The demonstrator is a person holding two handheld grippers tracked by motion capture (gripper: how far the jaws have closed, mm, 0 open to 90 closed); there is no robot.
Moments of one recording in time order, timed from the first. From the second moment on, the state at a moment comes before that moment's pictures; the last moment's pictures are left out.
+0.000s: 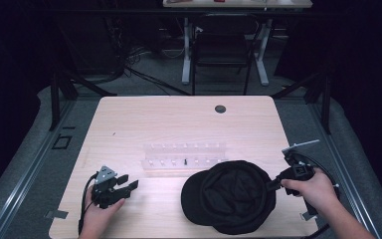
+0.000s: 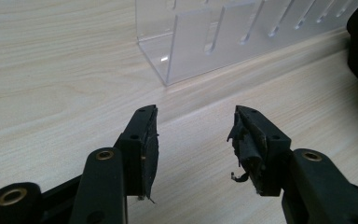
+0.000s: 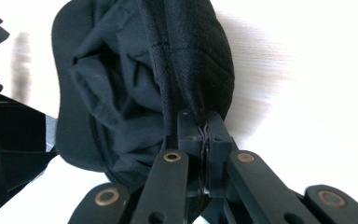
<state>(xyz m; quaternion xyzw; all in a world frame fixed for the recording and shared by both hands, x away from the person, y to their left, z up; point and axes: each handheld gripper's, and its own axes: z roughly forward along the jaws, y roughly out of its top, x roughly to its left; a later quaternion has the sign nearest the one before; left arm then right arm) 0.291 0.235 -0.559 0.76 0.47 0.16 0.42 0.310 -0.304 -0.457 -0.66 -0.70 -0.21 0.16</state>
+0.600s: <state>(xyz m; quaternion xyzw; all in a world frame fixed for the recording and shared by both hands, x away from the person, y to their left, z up) 0.290 0.234 -0.559 0.76 0.47 0.16 0.42 0.312 -0.286 -0.399 -0.65 -0.70 -0.23 0.17</state>
